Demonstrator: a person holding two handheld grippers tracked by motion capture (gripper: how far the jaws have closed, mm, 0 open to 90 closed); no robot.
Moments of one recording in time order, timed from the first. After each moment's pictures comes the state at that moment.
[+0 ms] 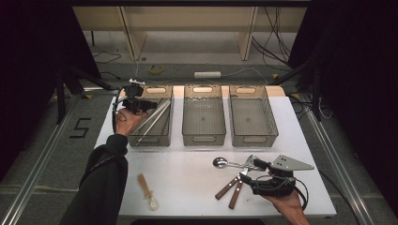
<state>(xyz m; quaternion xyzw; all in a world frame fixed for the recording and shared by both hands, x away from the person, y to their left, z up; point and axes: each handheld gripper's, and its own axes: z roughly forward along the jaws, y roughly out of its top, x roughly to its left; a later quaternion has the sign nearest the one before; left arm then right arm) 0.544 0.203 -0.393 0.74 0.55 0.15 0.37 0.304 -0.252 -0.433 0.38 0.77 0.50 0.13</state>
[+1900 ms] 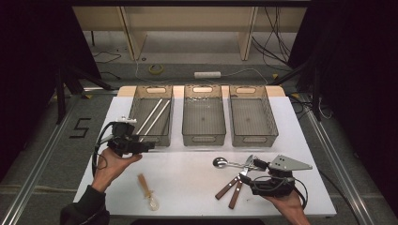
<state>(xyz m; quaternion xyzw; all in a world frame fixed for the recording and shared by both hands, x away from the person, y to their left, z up) 0.391 0.201 -0.391 0.78 0.51 0.11 0.35 0.304 -0.250 -0.432 0.37 0.78 0.49 0.14</state>
